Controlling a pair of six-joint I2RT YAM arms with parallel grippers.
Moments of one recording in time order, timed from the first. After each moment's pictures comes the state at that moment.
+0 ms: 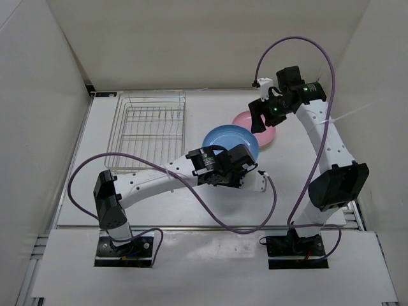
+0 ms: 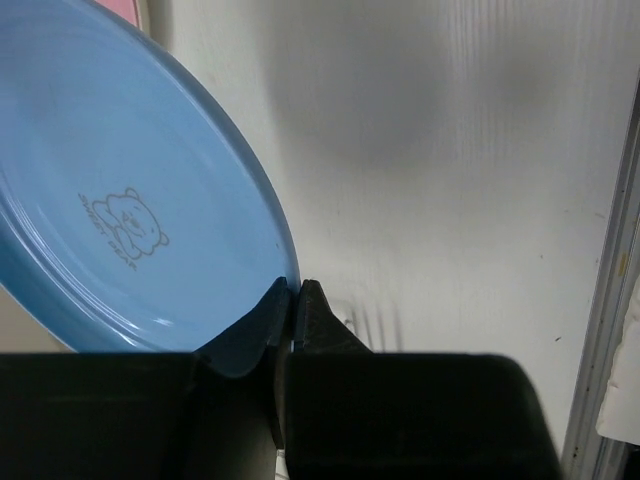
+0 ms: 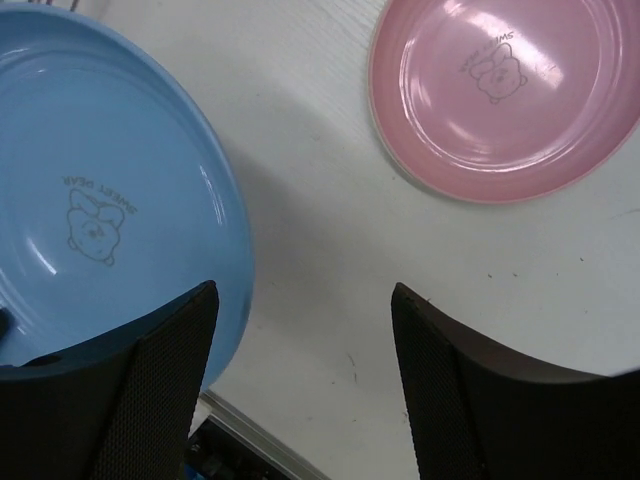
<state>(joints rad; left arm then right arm) -1.20 1.71 1.66 -0.97 -0.19 0.69 0.25 1.70 1.85 -1.19 -0.38 -0.30</state>
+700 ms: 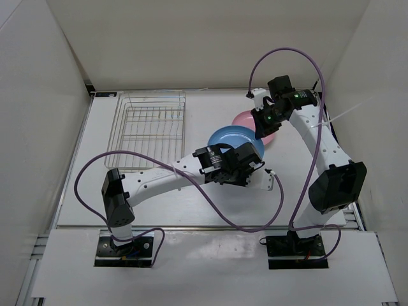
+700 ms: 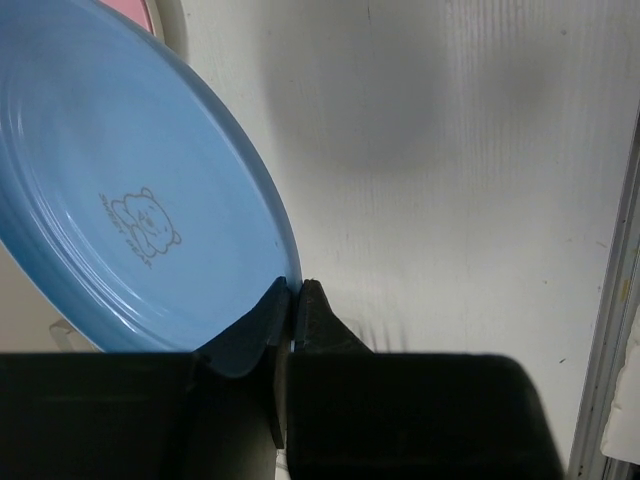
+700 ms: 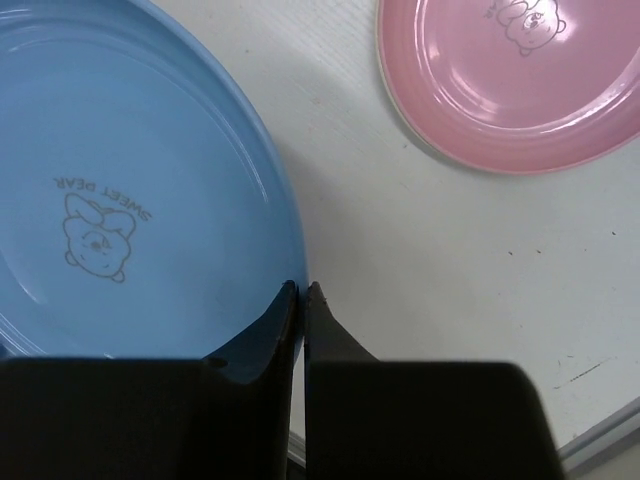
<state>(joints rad) -1.22 1.78 1.77 -0.99 -0.20 0.69 0.30 1.67 1.71 -1.16 -0.30 -0.28</state>
